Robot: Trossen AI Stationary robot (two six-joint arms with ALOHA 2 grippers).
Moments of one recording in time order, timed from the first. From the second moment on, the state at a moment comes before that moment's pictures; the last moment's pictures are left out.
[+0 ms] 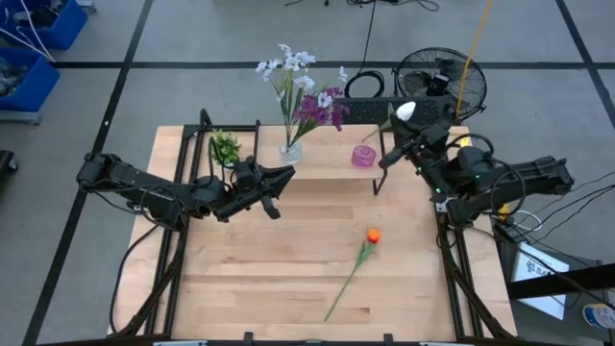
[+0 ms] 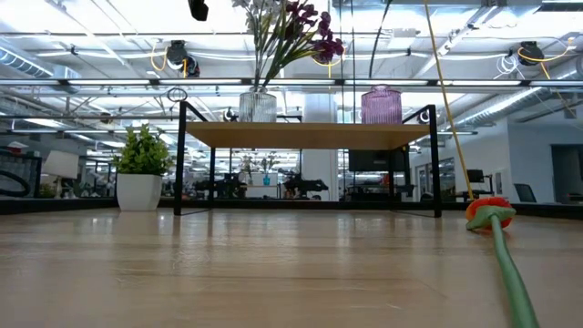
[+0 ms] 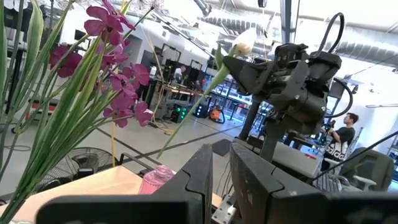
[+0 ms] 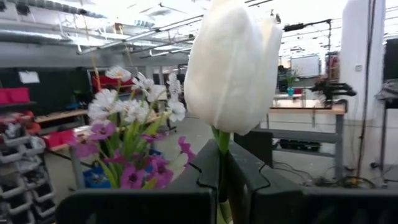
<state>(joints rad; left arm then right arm) -0.20 1.28 0.80 0.76 -0.63 -0.19 0.15 0.98 0.94 0.44 1.11 -0.24</state>
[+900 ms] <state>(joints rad) -0.20 1.28 0.80 0.76 -0.63 -0.16 0.23 0.97 0.94 0.31 1.26 -0.25</state>
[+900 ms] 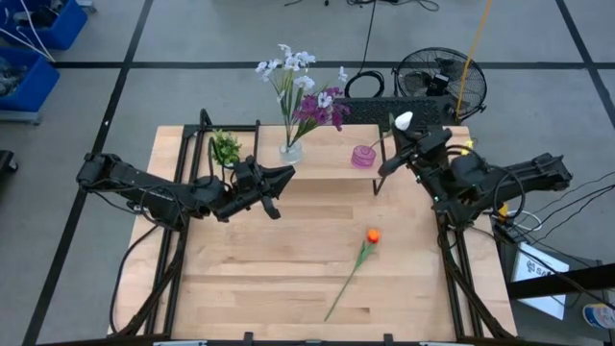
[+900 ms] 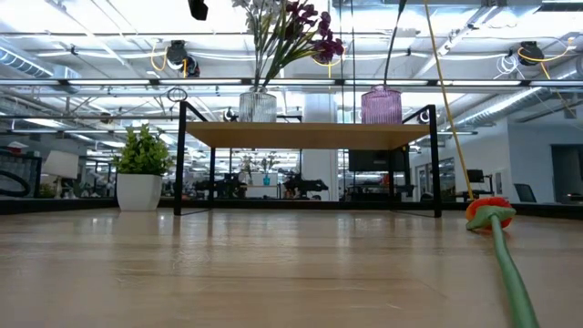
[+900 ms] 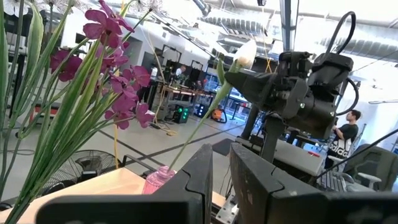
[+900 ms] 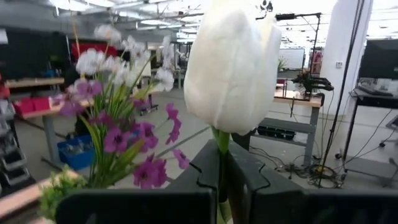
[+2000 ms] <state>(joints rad) -0.20 1.28 0.80 0.76 -0.63 -0.16 0.22 0.98 0.94 0.21 1.25 -0.20</state>
